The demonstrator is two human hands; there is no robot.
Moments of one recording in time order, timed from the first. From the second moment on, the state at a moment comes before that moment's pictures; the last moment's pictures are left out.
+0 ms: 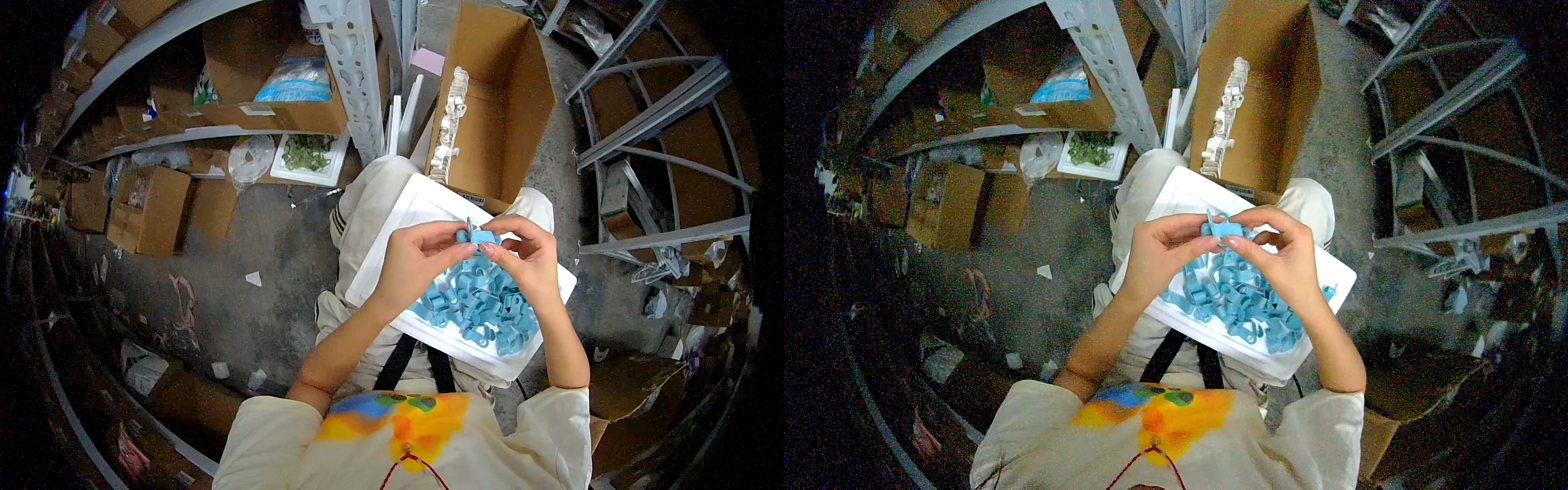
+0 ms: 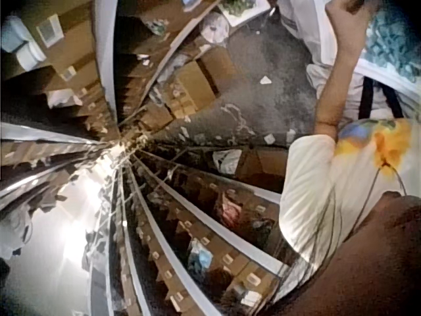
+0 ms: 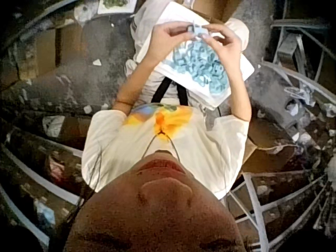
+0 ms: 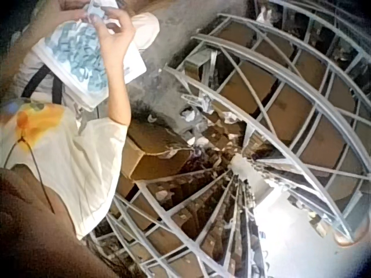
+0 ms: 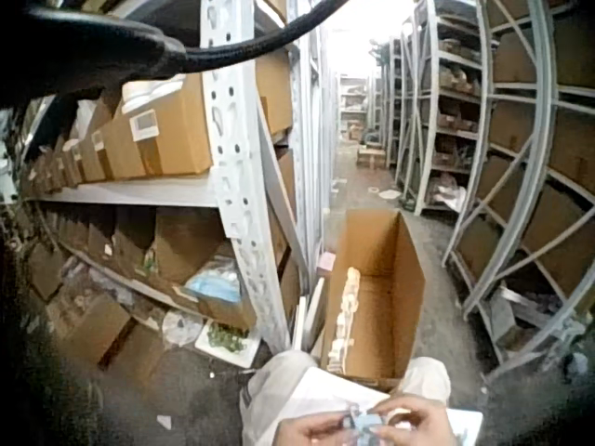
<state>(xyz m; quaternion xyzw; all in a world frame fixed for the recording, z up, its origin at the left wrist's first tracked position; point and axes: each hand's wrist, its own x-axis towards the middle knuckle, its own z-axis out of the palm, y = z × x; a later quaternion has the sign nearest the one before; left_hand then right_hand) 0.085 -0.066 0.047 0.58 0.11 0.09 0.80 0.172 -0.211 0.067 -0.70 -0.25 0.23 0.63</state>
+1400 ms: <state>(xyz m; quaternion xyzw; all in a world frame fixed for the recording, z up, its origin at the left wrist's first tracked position) 0.085 -0.087 0.058 0.74 0.13 0.11 0.65 0.170 -0.235 0.067 -0.69 -0.21 0.19 0.67</state>
